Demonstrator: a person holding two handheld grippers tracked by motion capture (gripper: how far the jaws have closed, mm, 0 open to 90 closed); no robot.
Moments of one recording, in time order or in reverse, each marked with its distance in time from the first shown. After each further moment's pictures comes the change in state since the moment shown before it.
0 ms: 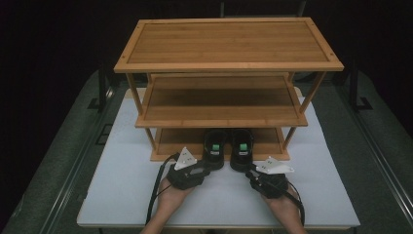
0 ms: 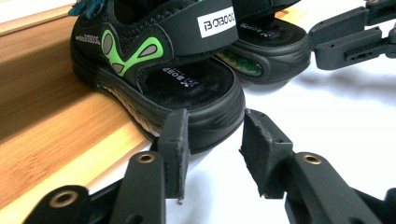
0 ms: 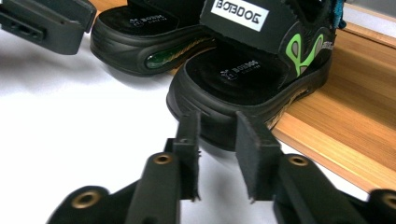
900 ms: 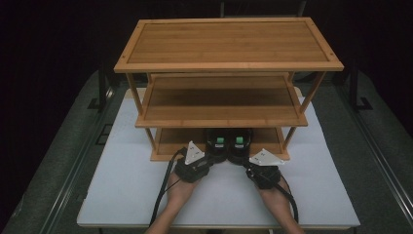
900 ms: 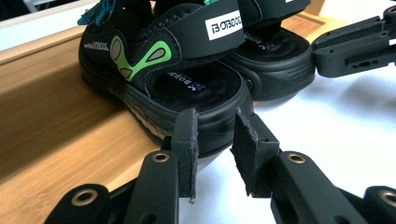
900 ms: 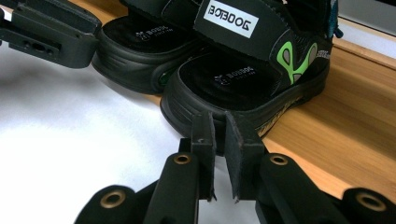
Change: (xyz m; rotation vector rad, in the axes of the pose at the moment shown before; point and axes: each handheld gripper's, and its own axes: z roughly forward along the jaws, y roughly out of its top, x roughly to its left) left arm 0.001 0.012 0.026 -0.022 0.100 0.011; right arm -0.001 0.014 0.025 -0.014 -0.071 0.002
